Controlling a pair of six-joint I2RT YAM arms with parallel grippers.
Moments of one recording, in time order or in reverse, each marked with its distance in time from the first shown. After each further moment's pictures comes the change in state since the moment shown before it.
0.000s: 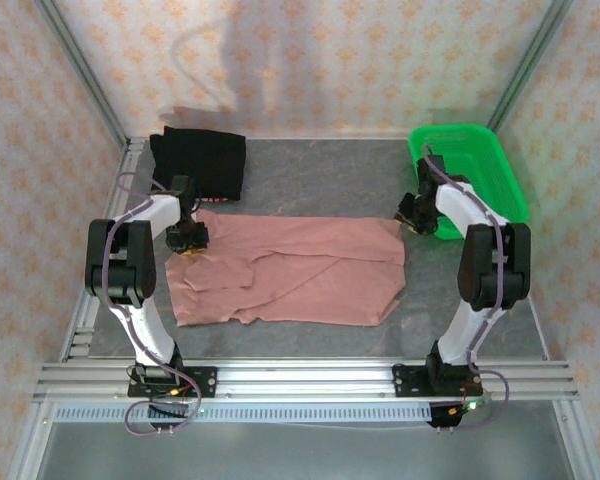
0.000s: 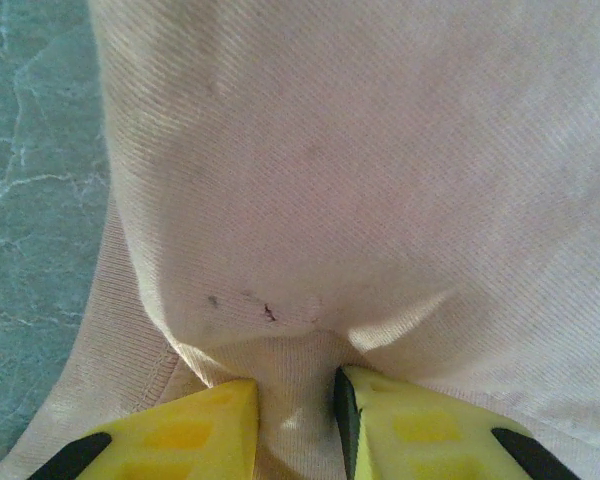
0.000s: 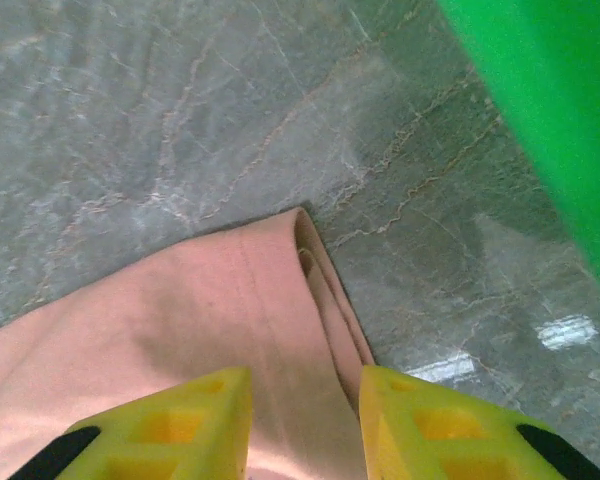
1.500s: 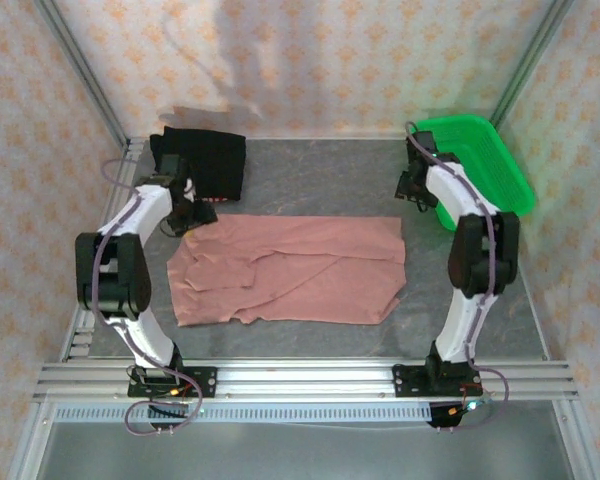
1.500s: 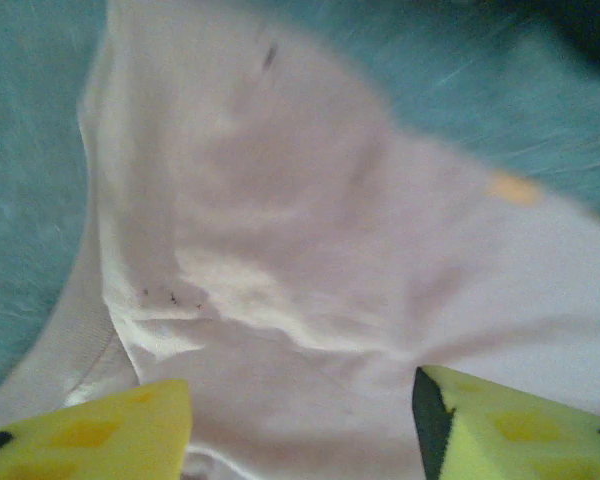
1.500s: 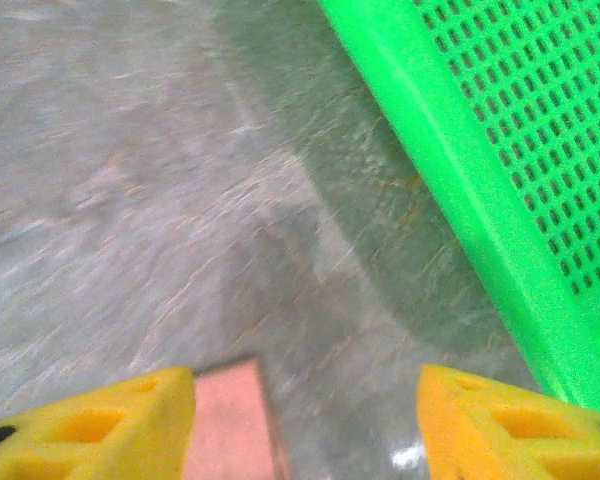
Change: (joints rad) left arm 0.013 -0.132 0.147 -0.057 0.164 -0.114; right arm 0.054 0.049 0.238 -0.048 0.293 -0.210
